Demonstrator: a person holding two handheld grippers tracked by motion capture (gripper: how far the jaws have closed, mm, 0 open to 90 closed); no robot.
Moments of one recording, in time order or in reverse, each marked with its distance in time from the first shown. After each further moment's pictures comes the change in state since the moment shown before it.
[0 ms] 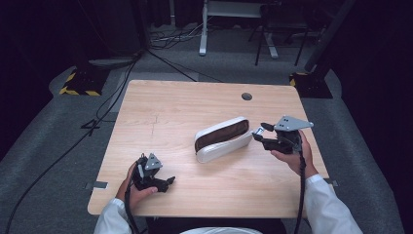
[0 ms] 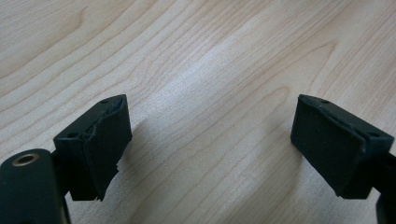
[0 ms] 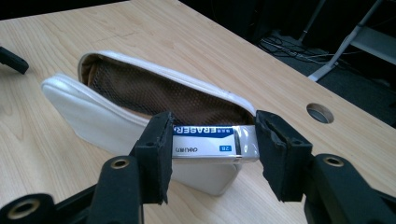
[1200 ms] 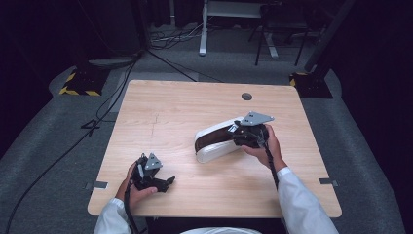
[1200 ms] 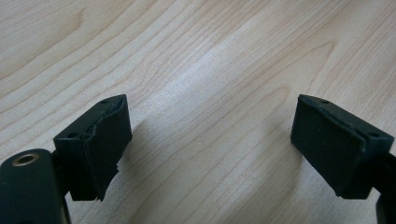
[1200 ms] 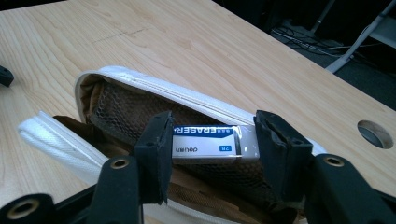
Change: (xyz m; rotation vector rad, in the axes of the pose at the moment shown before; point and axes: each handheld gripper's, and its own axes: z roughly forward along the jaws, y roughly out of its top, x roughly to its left) left arm 0.001 0.000 0.000 0.000 -0.005 0.006; right arm 0.035 0.022 0.076 0.052 0.010 -0.004
